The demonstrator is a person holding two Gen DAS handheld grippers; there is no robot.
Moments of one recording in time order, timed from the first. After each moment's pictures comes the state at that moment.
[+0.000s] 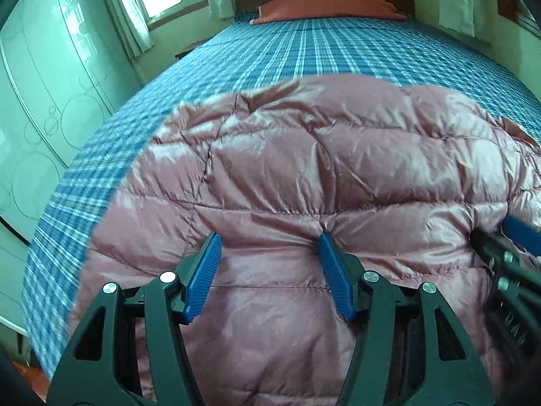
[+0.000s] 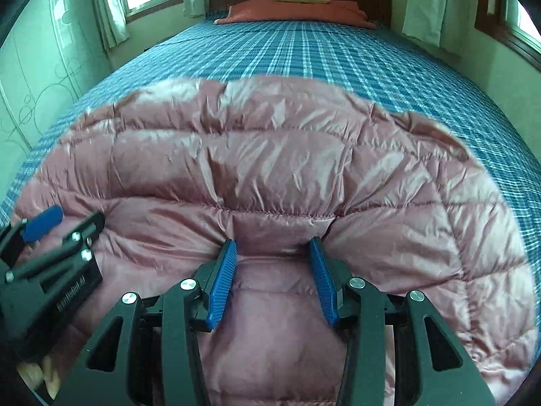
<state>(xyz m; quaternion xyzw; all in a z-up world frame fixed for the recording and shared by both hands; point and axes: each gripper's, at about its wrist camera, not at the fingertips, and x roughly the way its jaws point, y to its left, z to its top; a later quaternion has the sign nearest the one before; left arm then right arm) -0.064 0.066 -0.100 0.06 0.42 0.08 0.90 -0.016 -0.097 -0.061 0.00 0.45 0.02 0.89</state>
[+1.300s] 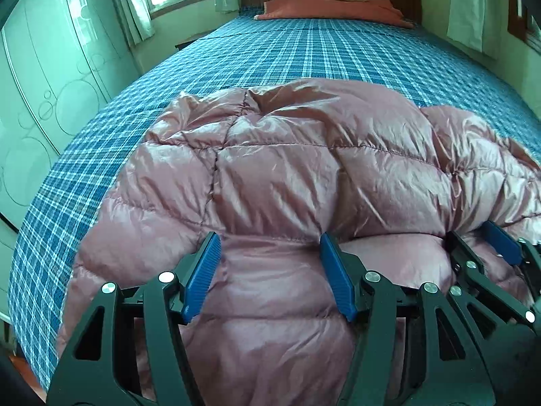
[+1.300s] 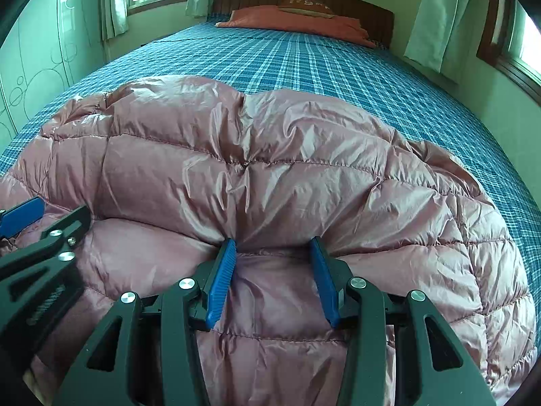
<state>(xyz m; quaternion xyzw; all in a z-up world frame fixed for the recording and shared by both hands) -0.045 0.090 -0.105 0.01 0.44 0.07 0.90 0.004 -0.068 -0.083 -0.06 0.44 -0.01 0.90</state>
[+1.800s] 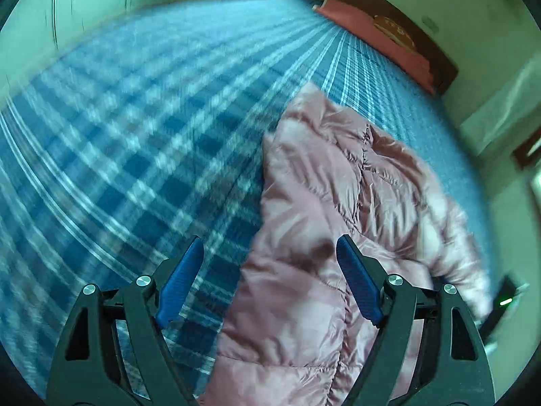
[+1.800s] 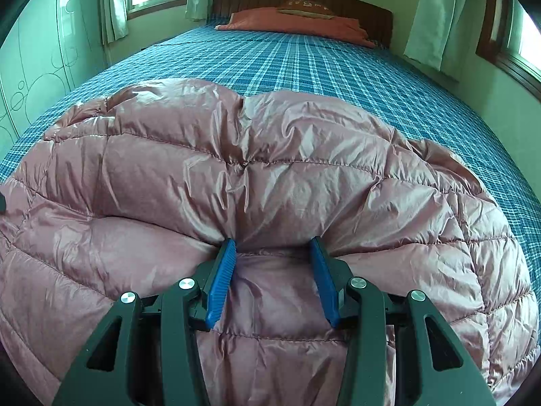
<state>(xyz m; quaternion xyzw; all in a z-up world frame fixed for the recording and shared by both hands) -0.069 0.254 -0.106 -0.28 0.47 0.01 0.84 0.002 -0.070 -0.082 -0.05 0.43 -0.01 0.90</state>
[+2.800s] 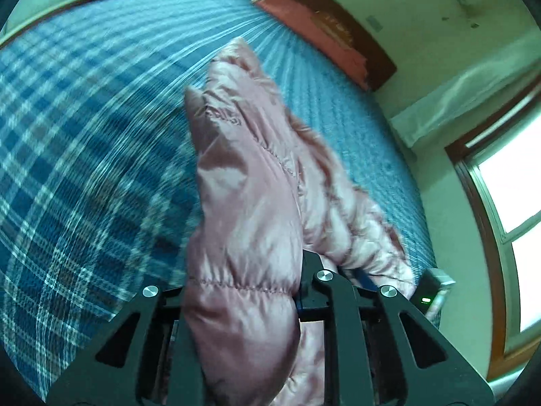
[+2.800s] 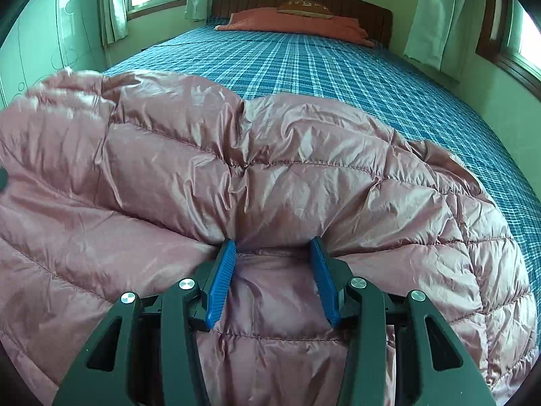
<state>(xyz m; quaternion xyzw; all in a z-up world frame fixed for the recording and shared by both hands) -0.053 0.193 -0.059 -0.30 0.42 -0.12 0.85 0.004 -0.072 -0.072 -0.04 0.44 0.00 0.90</state>
